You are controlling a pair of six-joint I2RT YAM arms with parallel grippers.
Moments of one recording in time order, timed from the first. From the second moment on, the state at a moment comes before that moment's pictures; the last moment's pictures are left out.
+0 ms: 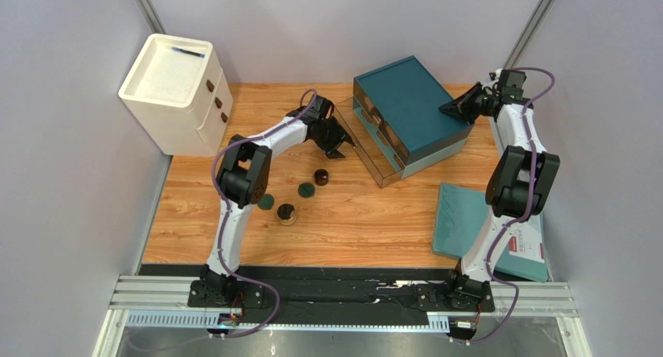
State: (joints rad) left arm -0.49 2.30 1.81 -0.48 0.32 -1.17; right arm -0.27 2.01 1.73 -0.53 -0.68 0.67
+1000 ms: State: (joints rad) left arm -0.53 2.09 1.77 -0.93 0.07 -0.43; right arm -0.26 2.01 1.72 -0.54 -0.72 0.65
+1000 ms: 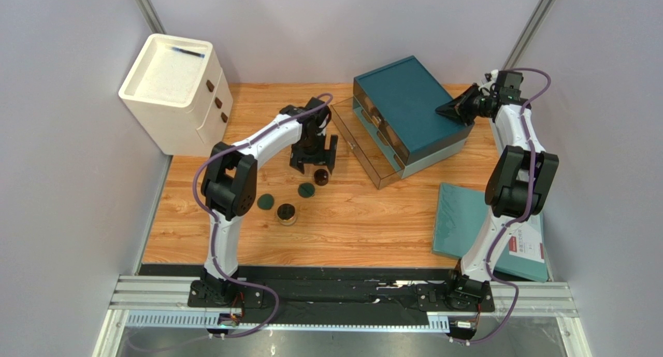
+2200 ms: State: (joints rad) left arm -0.58 2.23 1.79 -0.99 0.02 -0.41; right arm -0.26 2.00 1.68 -0.50 -0.76 0.65
